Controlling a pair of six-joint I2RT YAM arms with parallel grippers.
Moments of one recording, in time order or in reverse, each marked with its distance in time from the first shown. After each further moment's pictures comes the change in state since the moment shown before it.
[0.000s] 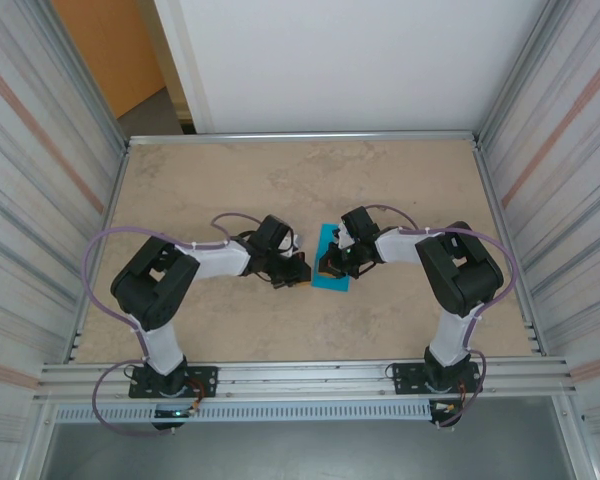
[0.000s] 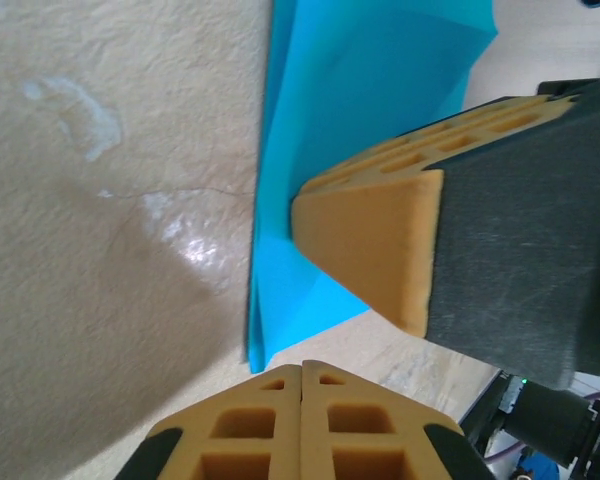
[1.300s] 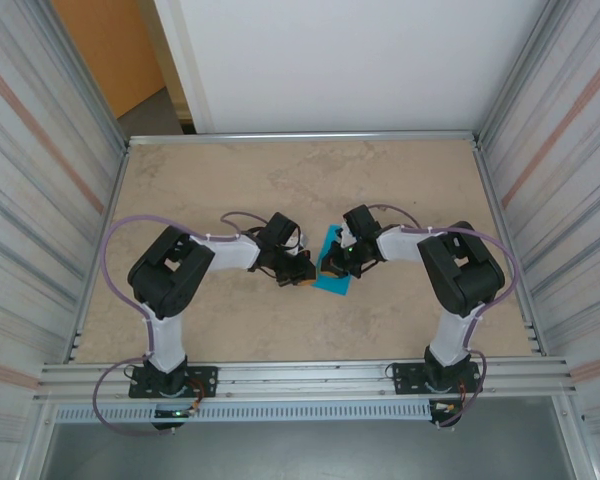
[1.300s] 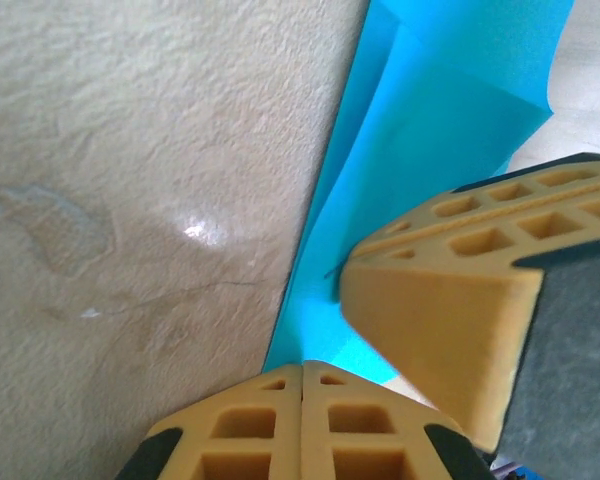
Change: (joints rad) left arm -0.001 0.119 0.100 -0.060 -0.003 -0.002; right arm -0.028 -0.013 0.020 -0.068 0.021 0.001
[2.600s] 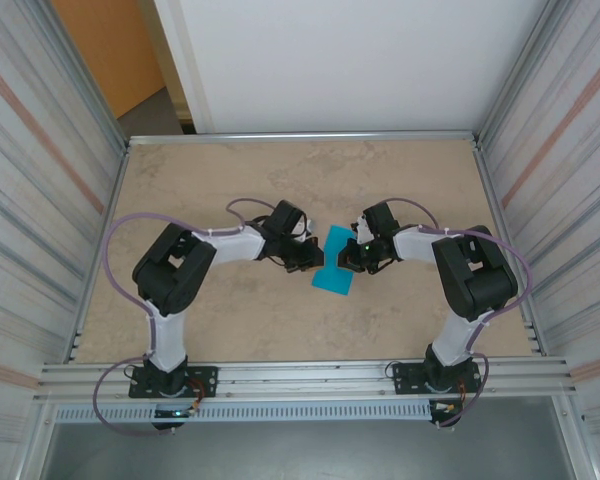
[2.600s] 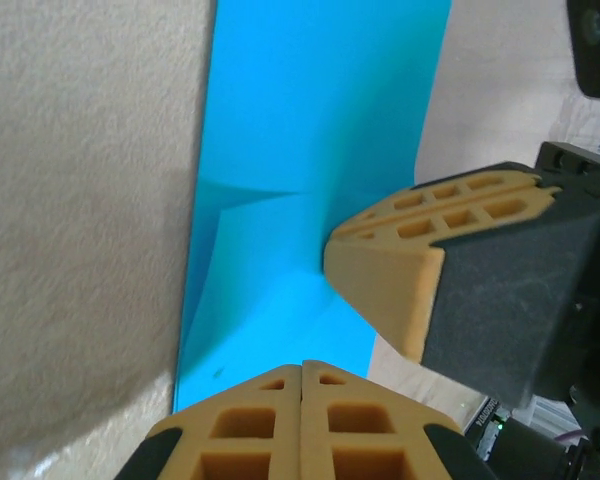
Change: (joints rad) left arm 0.000 0.041 0.125 0.006 0.000 0.028; right arm -0.110 -0.056 -0.066 0.019 0.035 -0.209
